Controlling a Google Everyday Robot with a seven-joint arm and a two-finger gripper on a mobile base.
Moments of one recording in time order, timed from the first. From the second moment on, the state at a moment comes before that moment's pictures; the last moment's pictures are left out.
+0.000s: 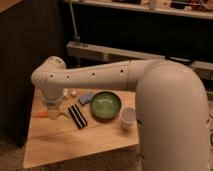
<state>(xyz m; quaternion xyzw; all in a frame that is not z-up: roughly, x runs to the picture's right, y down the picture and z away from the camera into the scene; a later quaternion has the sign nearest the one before) -0.248 0.095 0.688 -0.32 -0.10 0.05 0.94</state>
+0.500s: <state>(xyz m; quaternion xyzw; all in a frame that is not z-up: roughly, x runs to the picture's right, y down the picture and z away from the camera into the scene) -0.214 0.027 0.715 -0.28 -0.12 -0.01 0.95</state>
